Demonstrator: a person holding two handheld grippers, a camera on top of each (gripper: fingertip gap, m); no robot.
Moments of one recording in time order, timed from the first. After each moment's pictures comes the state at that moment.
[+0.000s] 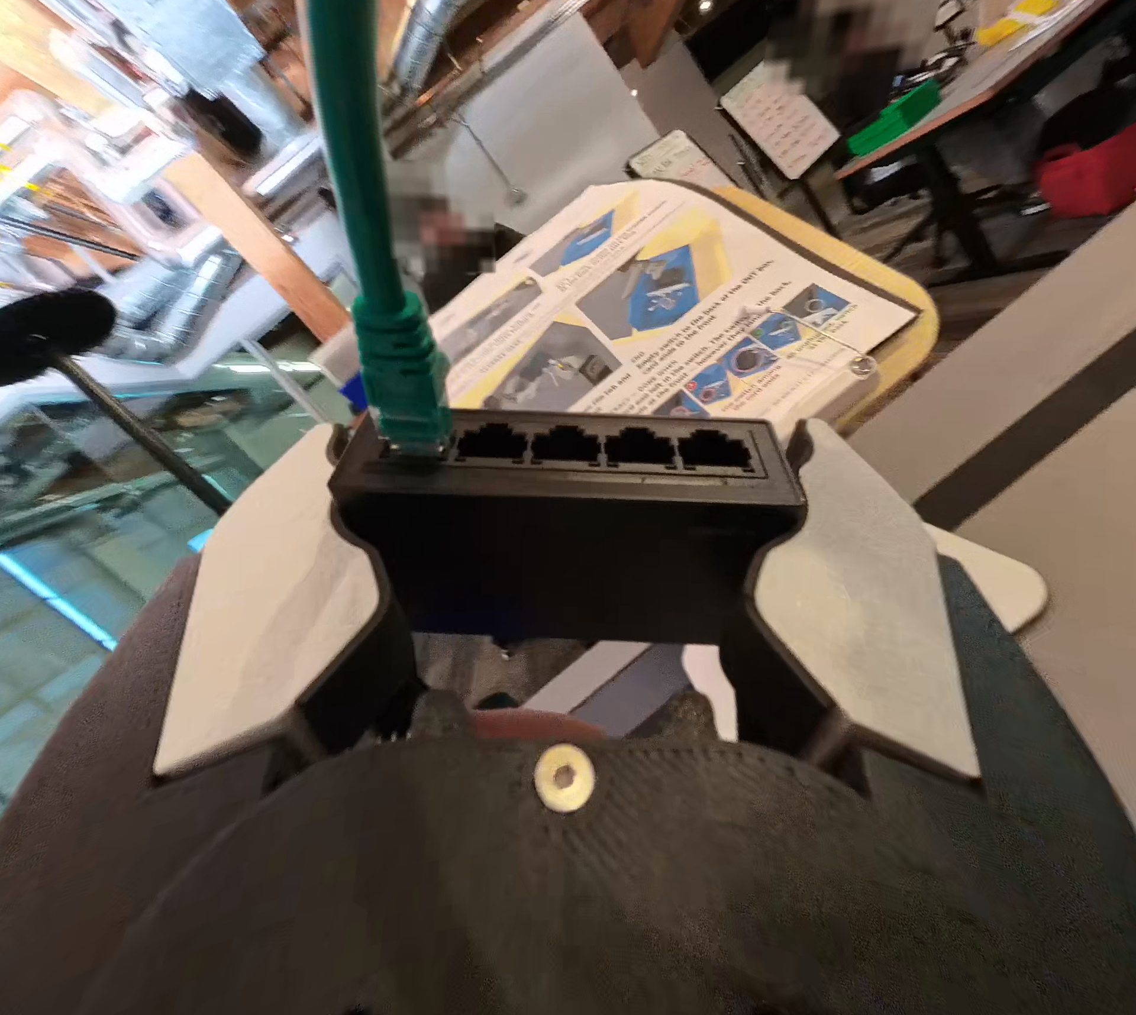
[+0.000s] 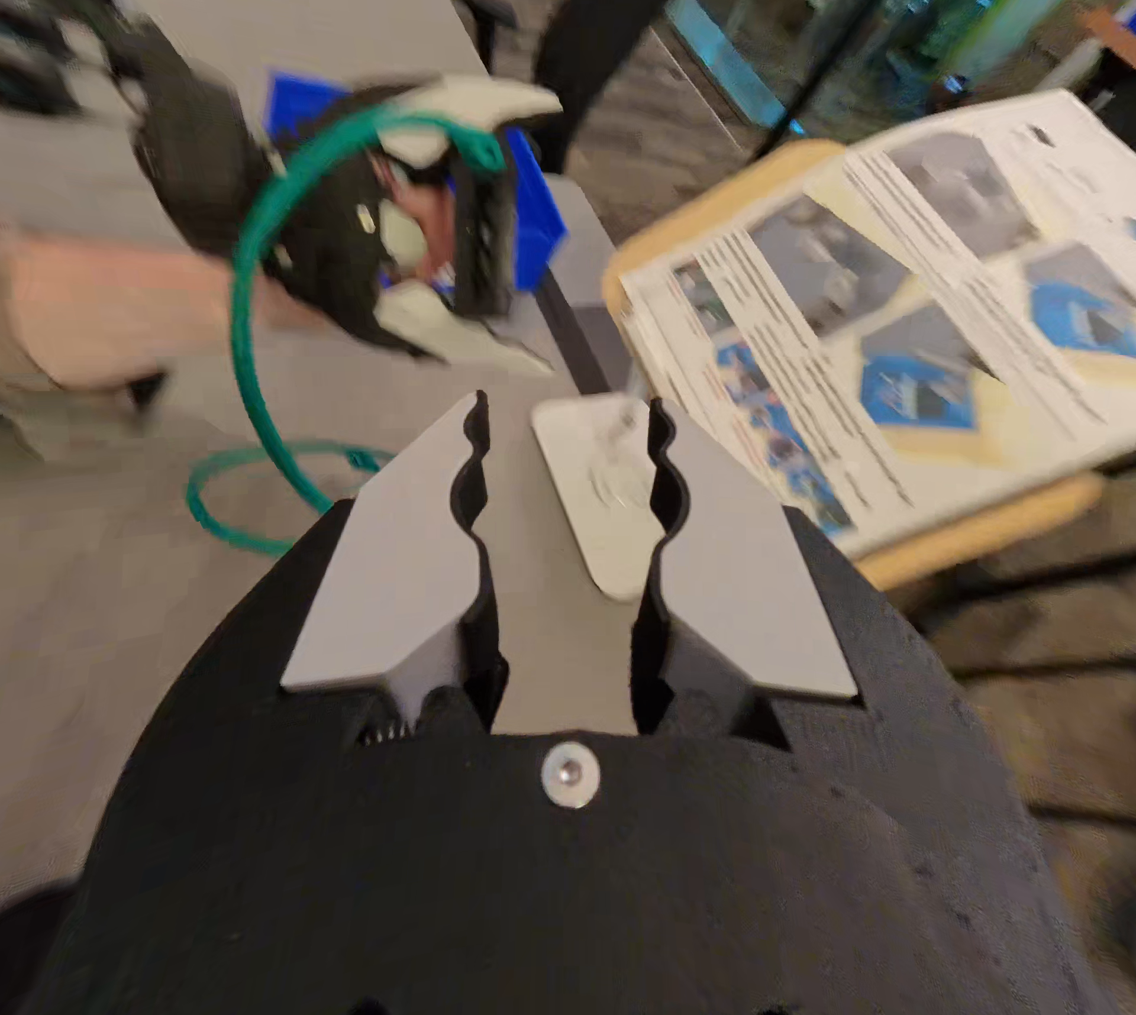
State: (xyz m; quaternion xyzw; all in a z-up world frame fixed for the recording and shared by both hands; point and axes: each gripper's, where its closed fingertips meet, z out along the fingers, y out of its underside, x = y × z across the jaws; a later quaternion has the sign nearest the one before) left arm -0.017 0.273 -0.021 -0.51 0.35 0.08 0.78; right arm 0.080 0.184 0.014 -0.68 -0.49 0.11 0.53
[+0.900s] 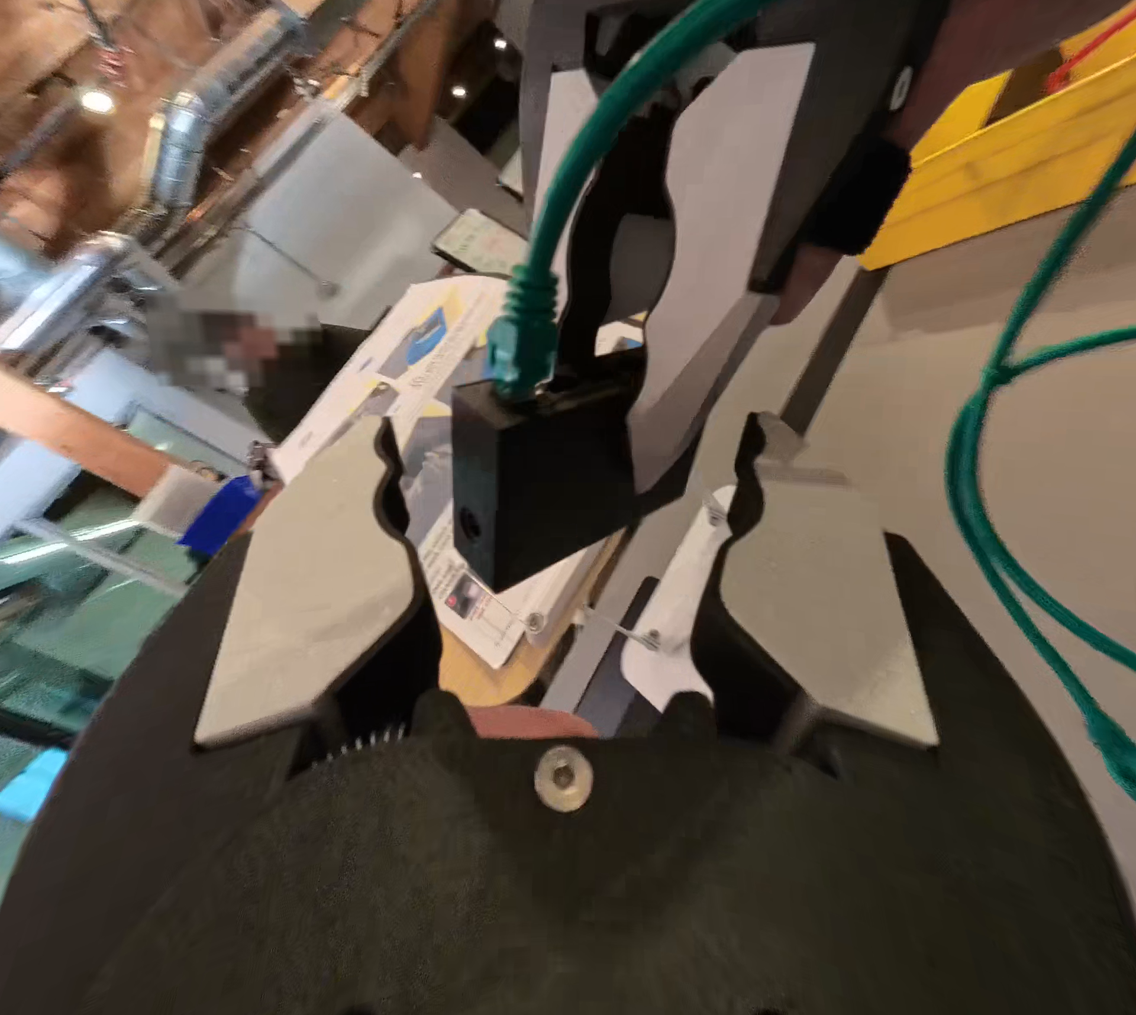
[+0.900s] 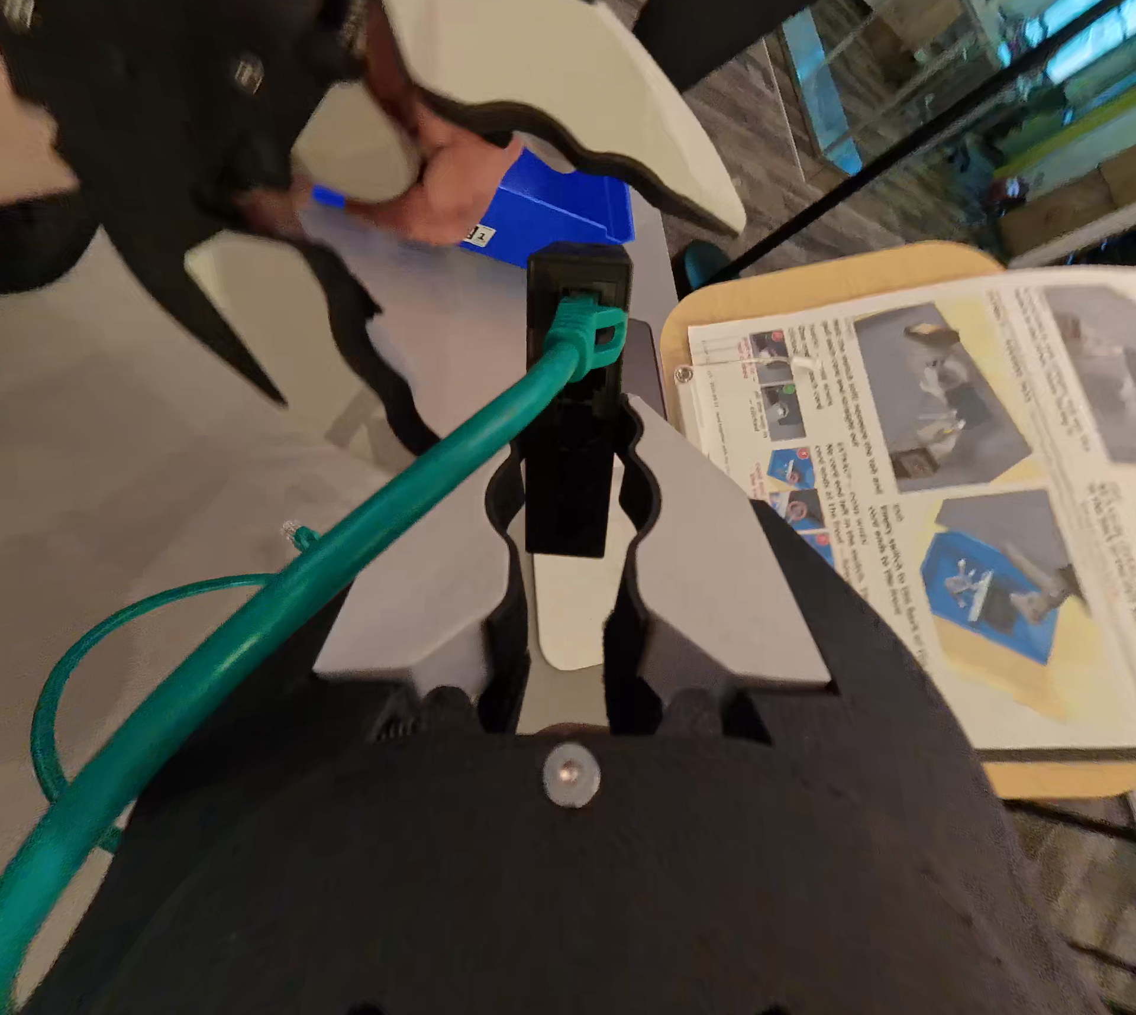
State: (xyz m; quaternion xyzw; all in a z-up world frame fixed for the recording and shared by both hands) left arm 0.015 0.218 -0.018 -0.46 0.52 0.01 0.72; right arm 0.000 0.217 -0.039 -0.61 -0.62 0.05 0.49
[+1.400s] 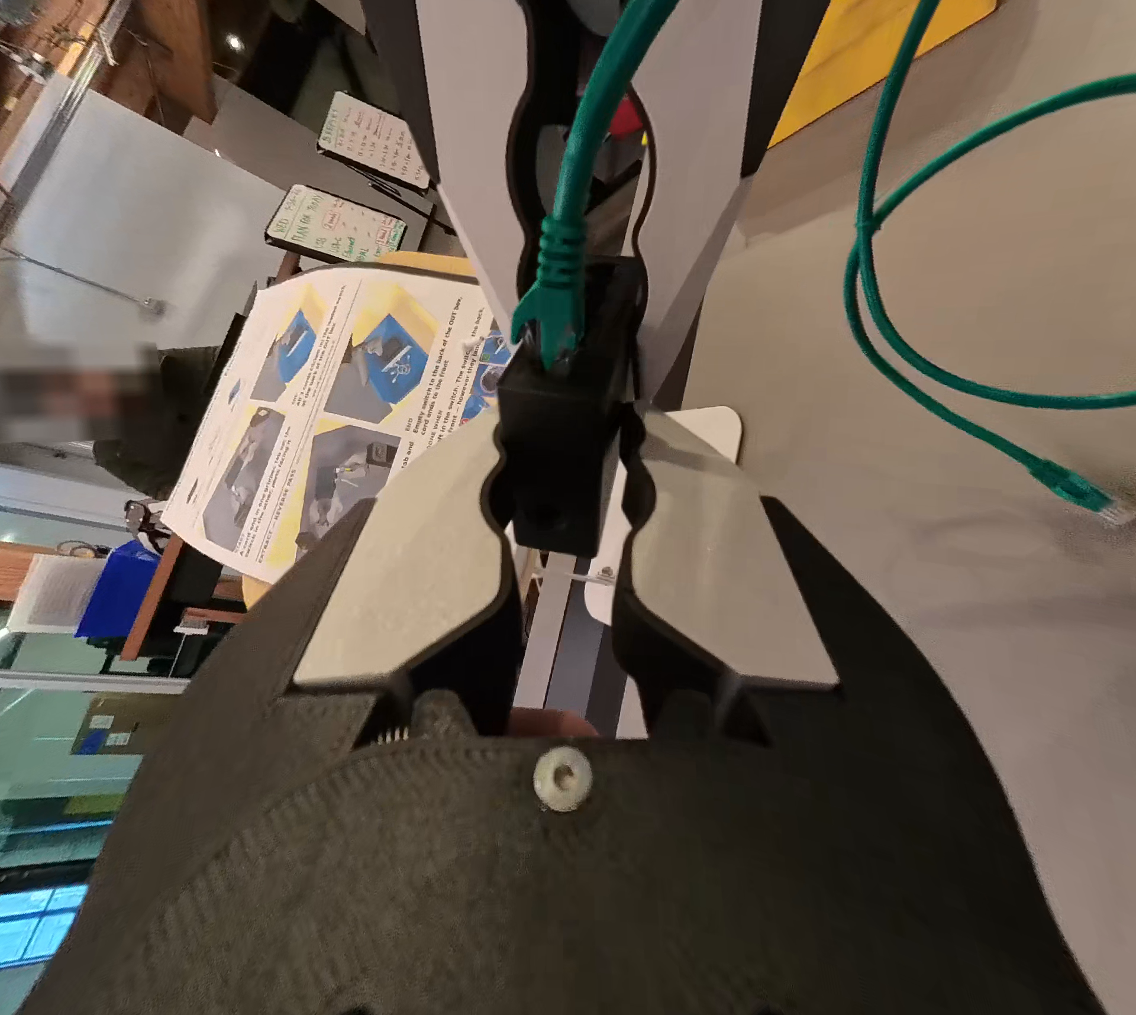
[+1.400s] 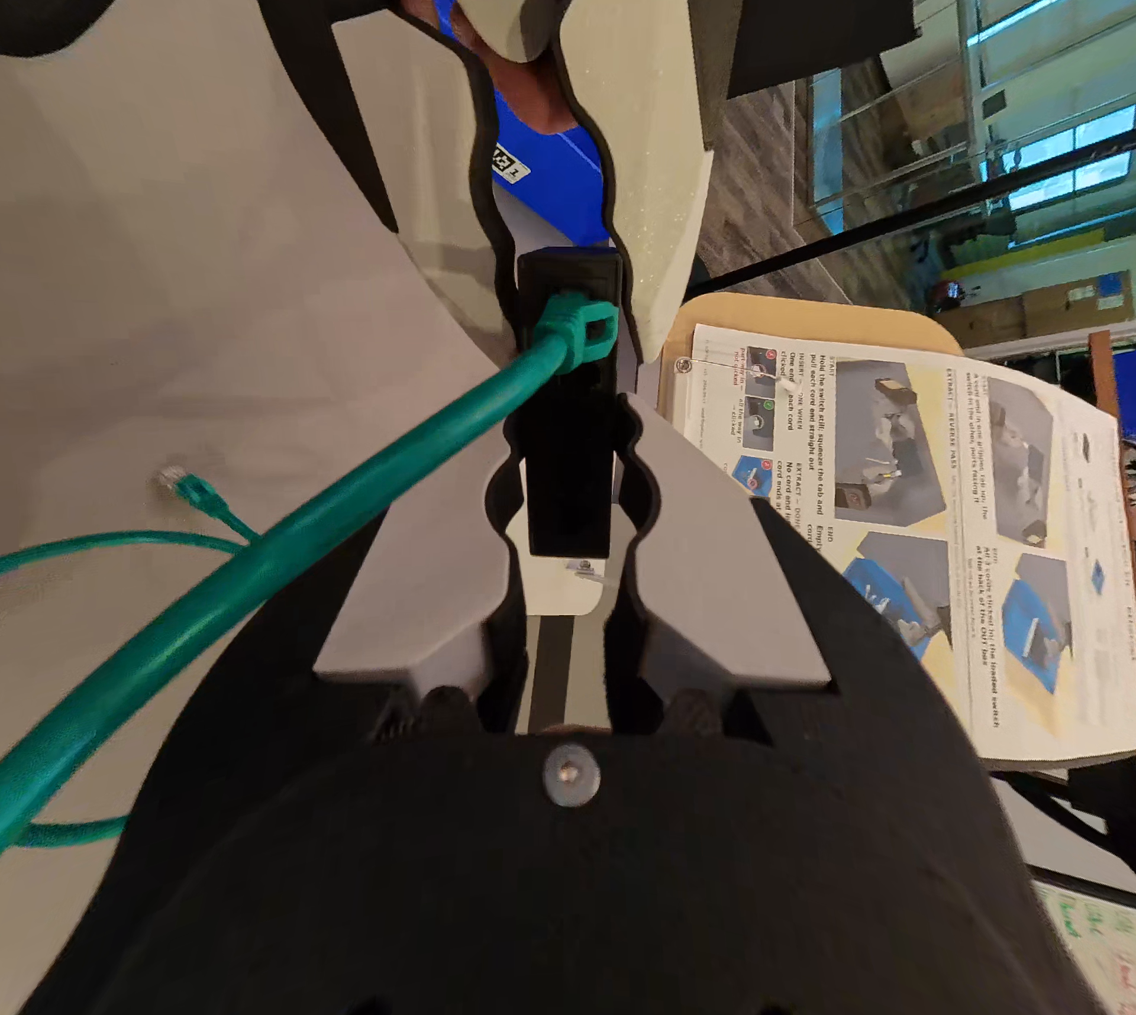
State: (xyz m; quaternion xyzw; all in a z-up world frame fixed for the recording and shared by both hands) left arm 0.020 0.198 -0.042 -0.46 0.65 0.02 0.61; right arm 0.019 0.195 -0.050 -0.53 -0.71 -0.03 0.47
